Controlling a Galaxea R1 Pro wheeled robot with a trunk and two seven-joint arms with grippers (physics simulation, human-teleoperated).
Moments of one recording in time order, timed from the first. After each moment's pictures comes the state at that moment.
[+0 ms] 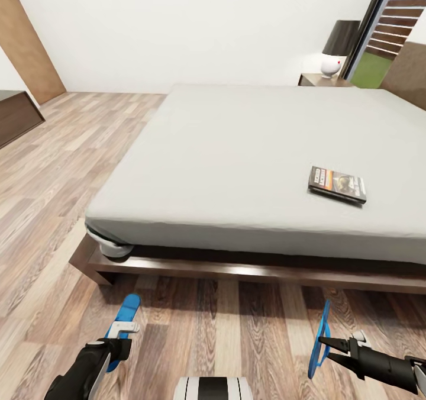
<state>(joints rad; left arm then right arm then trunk) -0.42 0.04 0.23 -0.67 -0.27 0.40 -0.11 -0.43 -0.48 -0.10 -0.45 -0.37 0.78 1.27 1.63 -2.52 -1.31</state>
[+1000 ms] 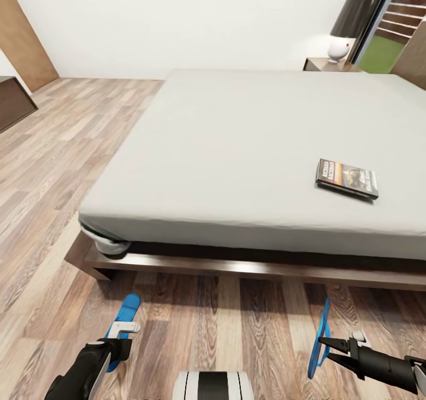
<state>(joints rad) -0.42 0.04 0.23 -0.67 -0.27 0.40 -0.11 -0.43 -0.48 -0.10 -0.45 -0.37 0.77 1.27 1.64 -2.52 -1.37</state>
